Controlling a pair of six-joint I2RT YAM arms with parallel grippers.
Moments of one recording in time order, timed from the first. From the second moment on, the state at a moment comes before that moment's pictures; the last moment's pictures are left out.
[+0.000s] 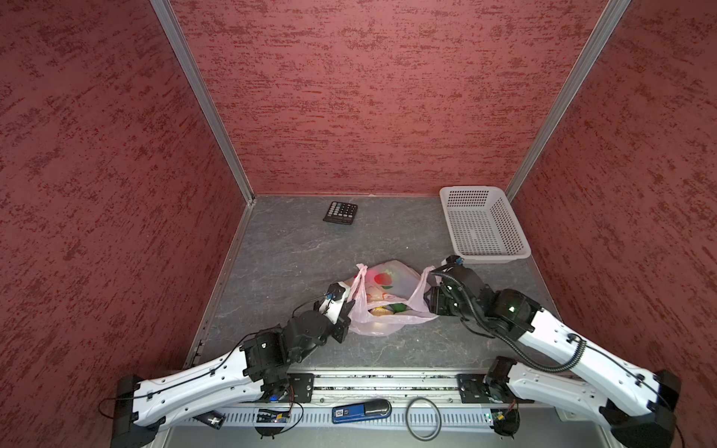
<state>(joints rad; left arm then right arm) -1.14 0.56 0.42 -0.23 -0.42 -0.25 0.85 0.93 0.95 -0.92 0.17 0.80</state>
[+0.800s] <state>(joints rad) -1.14 0.52 0.42 -0.21 -0.42 -0.21 0.91 1.42 1.58 -1.06 0.12 0.13</state>
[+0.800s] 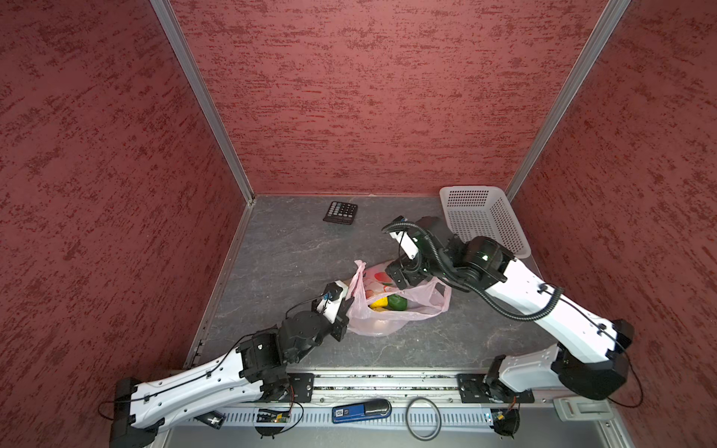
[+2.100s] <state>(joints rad) -1.11 0.62 0.46 -0.09 -0.37 -0.14 0.67 1.34 1.17 -0.68 0.07 0.18</state>
